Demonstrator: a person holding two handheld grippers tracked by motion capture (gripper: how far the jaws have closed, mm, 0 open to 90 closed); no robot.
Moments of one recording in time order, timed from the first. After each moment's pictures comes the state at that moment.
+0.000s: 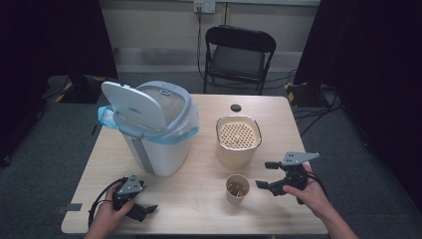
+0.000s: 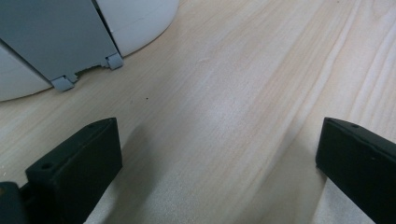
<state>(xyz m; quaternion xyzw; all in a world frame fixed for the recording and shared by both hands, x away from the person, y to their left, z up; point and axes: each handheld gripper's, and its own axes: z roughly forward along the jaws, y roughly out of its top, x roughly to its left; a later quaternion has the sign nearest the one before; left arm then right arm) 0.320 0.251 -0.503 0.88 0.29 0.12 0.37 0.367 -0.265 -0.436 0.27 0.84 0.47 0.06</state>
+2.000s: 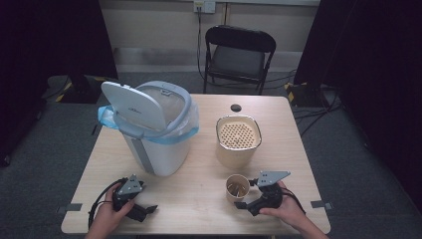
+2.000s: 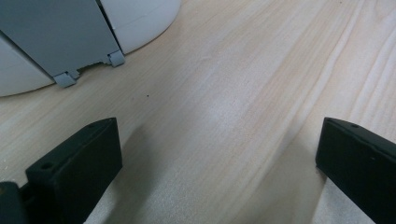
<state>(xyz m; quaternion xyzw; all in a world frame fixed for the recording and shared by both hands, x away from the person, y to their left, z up) 0.318 0.251 -0.503 0.87 0.29 0.12 0.37 0.348 -0.208 -0.492 0.20 0.85 0.49 0.02</state>
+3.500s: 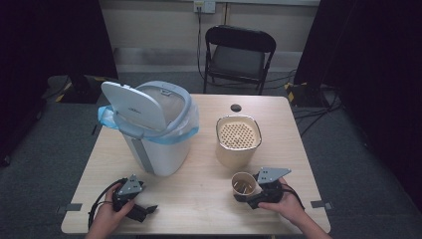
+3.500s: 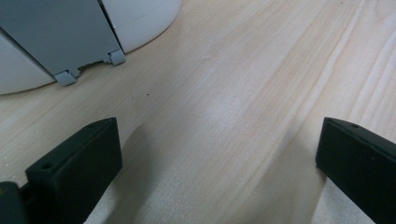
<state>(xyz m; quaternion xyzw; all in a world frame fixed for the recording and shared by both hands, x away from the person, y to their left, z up) 0.318 0.251 -0.503 0.87 0.30 0.12 0.37 0.356 -0.212 -0.484 0.18 0.85 0.49 0.06</state>
